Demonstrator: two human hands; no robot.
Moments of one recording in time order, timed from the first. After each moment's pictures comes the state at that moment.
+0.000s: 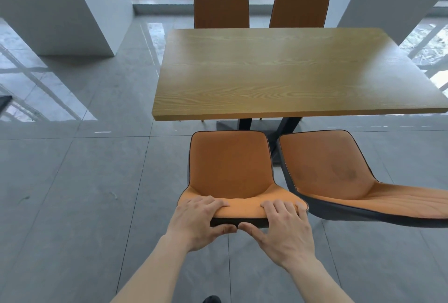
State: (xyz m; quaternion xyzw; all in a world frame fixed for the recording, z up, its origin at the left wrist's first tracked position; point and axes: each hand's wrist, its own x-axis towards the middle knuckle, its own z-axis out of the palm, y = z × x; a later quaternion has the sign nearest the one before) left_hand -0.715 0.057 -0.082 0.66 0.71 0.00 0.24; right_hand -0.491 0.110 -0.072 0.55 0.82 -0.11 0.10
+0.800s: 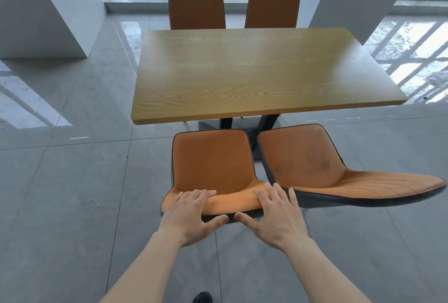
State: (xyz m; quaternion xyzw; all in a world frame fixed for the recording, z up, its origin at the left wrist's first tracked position) left_hand -0.696 0.065 -0.058 0.65 0.72 0.03 0.27; right_hand -0.465 0.125 -0.045 0.57 0.80 -0.16 0.12
